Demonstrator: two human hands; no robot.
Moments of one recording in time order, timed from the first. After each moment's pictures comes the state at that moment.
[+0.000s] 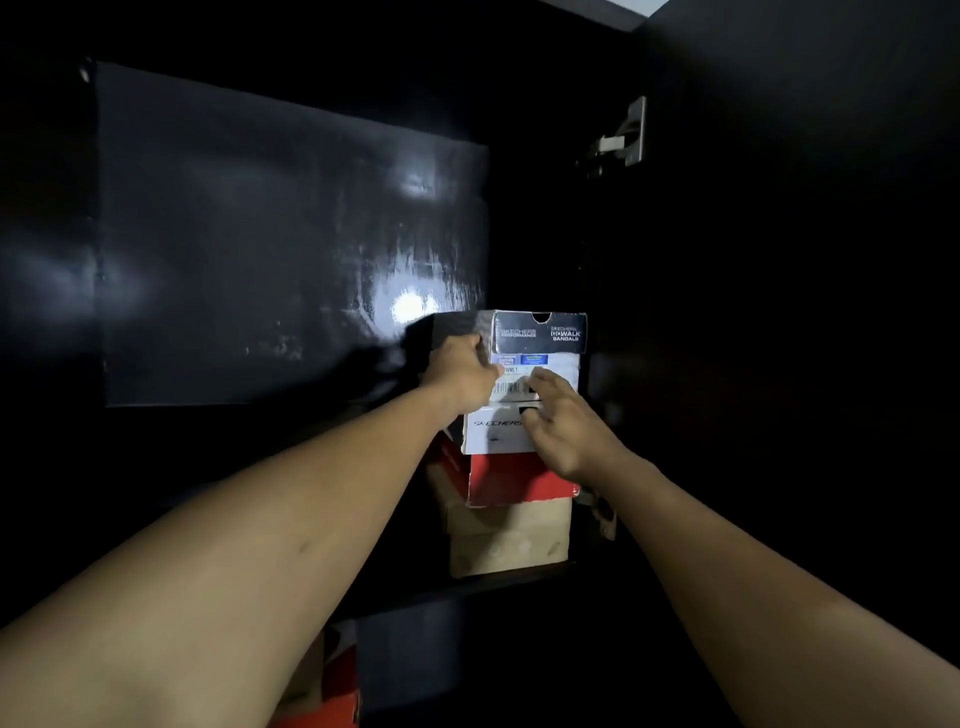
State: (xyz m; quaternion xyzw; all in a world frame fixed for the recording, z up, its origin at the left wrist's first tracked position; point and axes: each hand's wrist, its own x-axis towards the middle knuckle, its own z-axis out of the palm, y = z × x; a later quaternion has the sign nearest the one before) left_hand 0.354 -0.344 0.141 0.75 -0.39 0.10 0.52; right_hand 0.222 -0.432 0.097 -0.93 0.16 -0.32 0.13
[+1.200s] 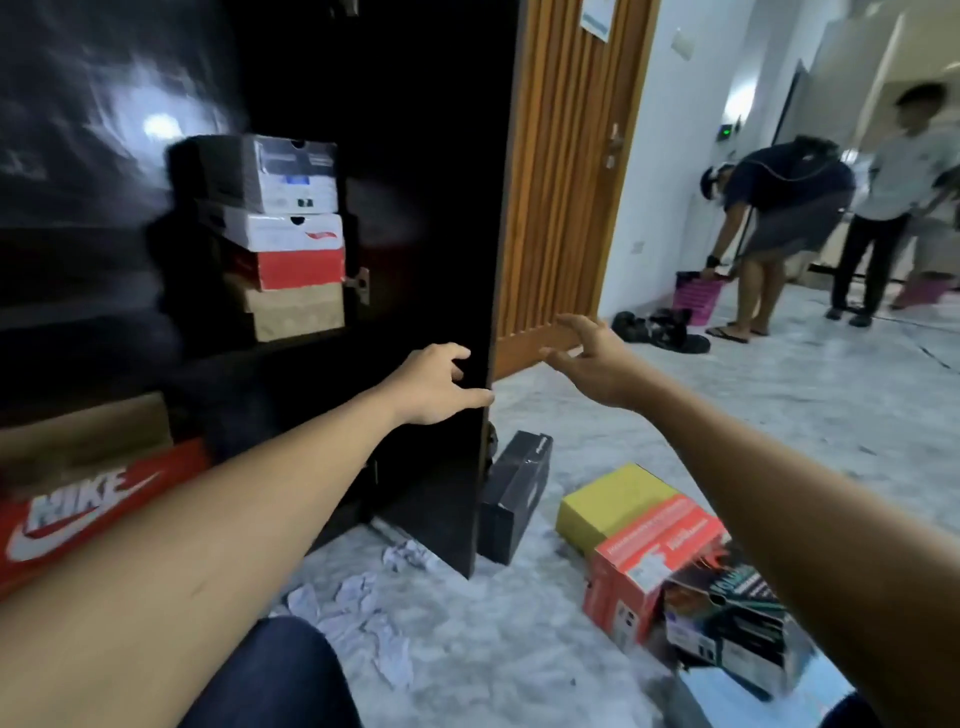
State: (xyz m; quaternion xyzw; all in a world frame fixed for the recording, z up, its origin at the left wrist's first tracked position) left_hand 0.011 -0.207 0.000 0.71 -0.61 -0.16 0.30; right_hand -0.204 -0.287 0.031 -0.84 0.43 -0.26 0.18
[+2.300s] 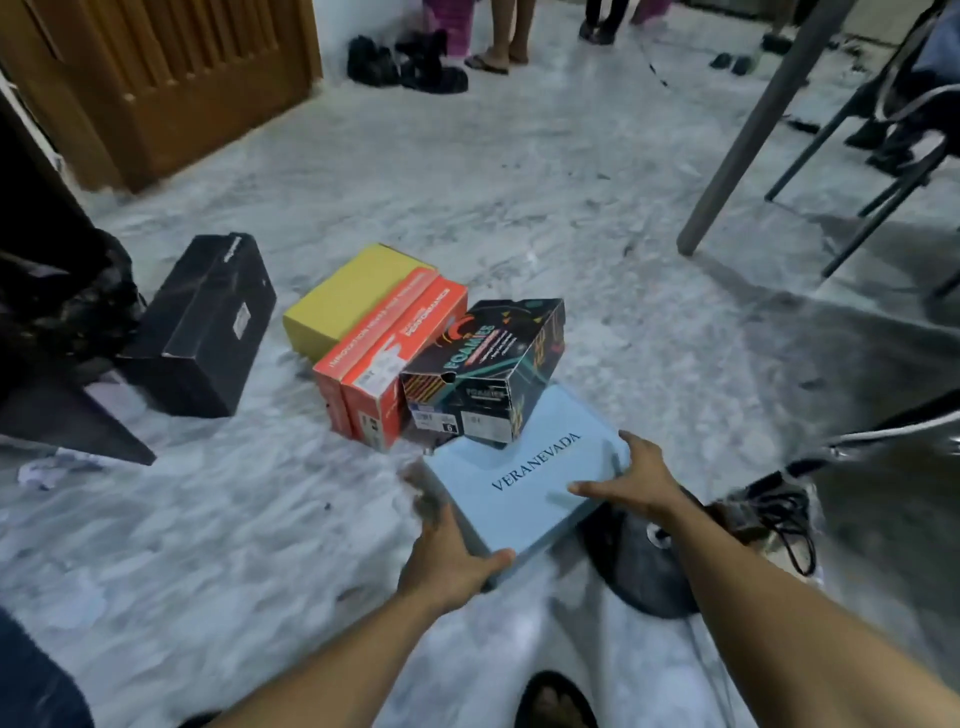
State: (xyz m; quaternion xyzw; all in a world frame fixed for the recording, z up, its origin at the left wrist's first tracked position) left_hand -0.356 -0.220 -0.402 0.63 -0.59 -0.50 0.12; right_hand -0.644 -0.260 -0.359 -0.48 0.79 -0.16 0.34
